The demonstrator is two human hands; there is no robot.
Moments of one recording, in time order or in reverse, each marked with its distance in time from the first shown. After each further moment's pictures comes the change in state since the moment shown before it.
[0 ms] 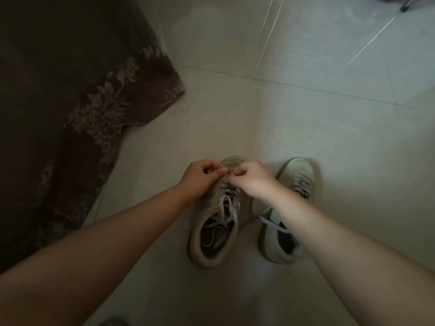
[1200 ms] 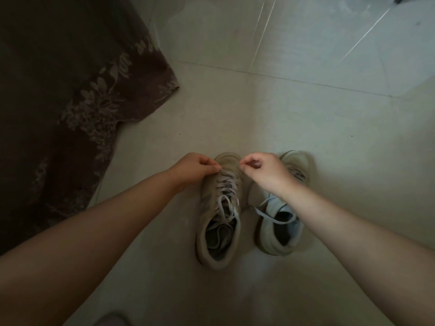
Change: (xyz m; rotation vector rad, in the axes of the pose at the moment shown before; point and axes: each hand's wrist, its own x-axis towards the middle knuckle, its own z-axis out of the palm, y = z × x) left_hand 0.000 0.024 -0.011 0.130 -0.152 -0.143; right_hand -0.006 0.030 -0.022 0.086 0.110 -0.138
